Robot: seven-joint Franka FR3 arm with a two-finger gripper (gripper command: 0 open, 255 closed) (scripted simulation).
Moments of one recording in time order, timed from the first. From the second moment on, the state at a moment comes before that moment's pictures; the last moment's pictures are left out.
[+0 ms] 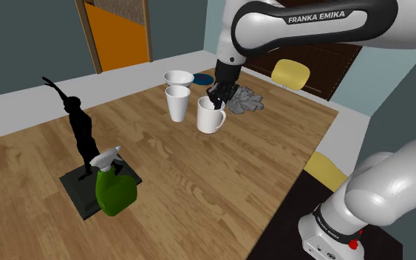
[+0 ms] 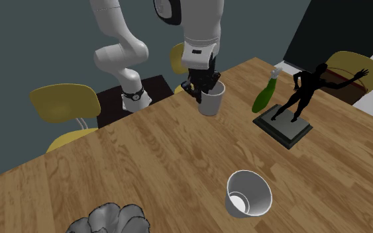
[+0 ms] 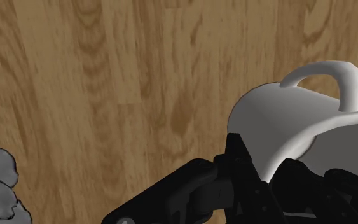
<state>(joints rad) 0.05 -0.24 0.28 -2.10 0.13 1.89 0.20</state>
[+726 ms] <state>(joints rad) -0.06 -0.27 0.10 -2.13 0.09 1.86 -0.07</state>
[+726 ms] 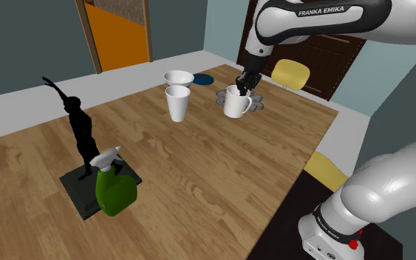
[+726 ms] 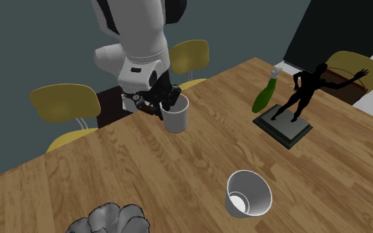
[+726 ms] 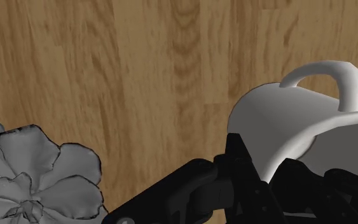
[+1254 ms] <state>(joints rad) -0.14 -0.22 -0.02 -2.08 0.06 1.85 -0.26</state>
